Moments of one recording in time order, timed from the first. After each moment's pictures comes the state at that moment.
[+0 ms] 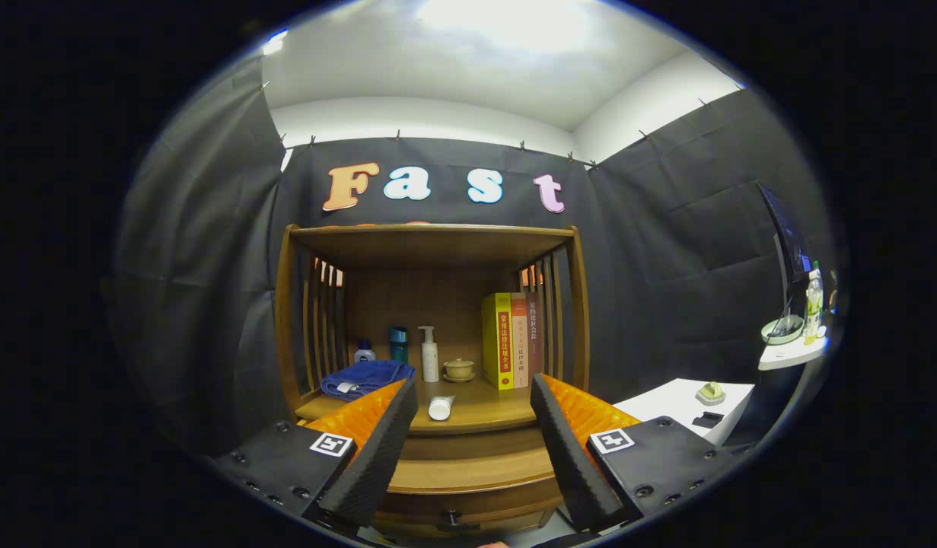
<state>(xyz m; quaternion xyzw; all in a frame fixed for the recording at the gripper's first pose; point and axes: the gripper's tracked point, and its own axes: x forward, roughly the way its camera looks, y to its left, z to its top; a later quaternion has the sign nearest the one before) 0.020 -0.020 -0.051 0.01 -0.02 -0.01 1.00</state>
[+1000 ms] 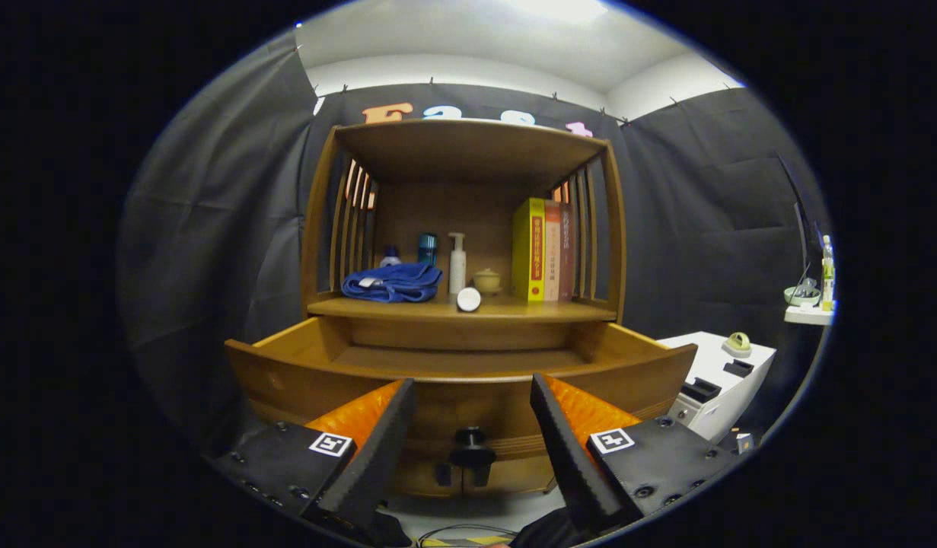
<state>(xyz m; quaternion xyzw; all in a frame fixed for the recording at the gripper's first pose) -0.036 0.018 -0.198 -0.03 0.09 0.04 0.99</state>
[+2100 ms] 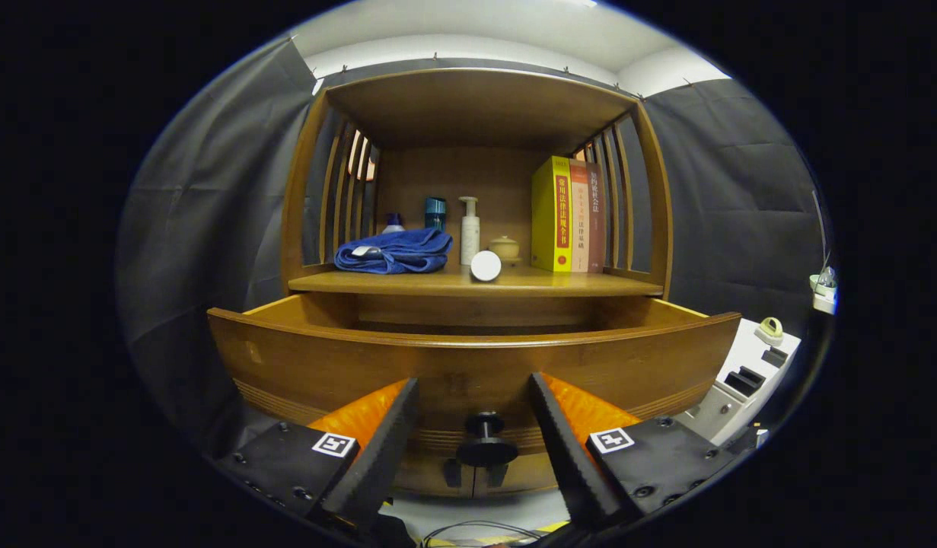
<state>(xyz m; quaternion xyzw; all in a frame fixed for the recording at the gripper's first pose) 0.055 0.027 -0.258 -0.02 0.12 0.06 0.99</state>
